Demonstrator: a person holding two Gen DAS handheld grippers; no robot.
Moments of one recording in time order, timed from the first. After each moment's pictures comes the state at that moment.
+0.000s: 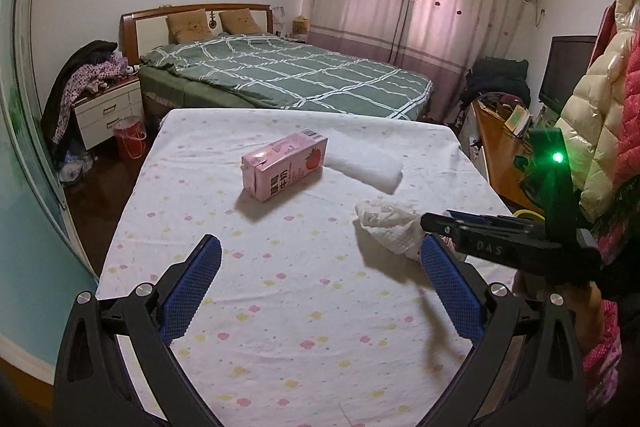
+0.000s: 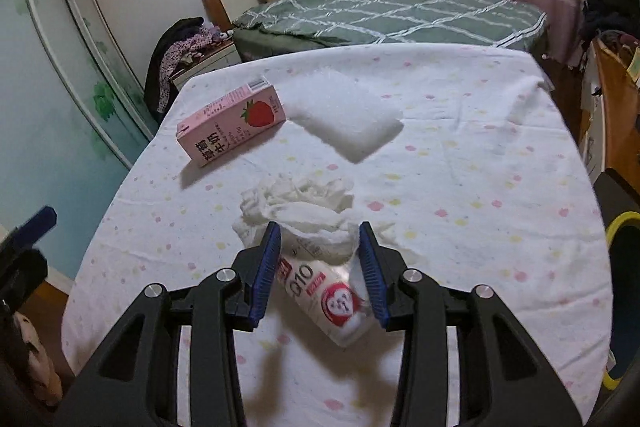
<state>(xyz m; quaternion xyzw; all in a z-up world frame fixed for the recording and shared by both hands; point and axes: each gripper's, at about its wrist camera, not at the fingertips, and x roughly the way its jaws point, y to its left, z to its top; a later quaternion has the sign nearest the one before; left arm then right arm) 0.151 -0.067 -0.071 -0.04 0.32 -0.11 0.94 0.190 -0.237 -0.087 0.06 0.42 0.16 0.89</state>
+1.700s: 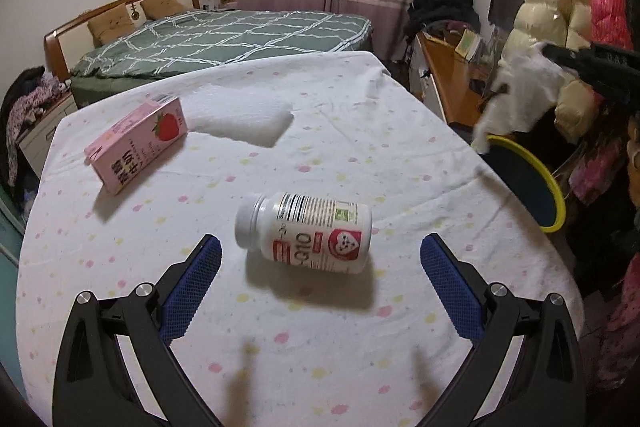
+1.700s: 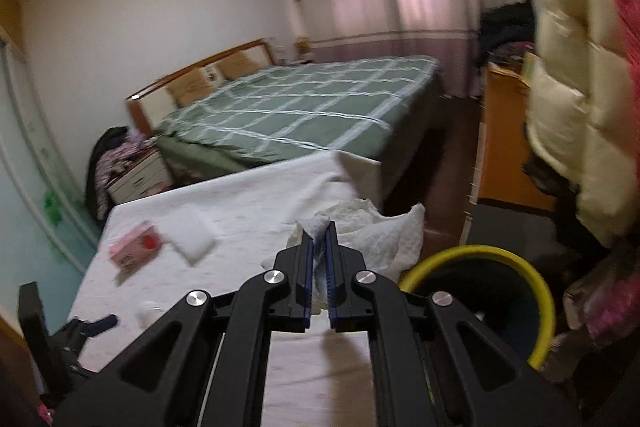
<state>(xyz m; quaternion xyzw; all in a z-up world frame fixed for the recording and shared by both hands) 0.183 -0.214 -0.125 0.06 0.38 -0.20 0.90 0.114 -0.455 0.009 0.13 0.29 -0.02 0.95</state>
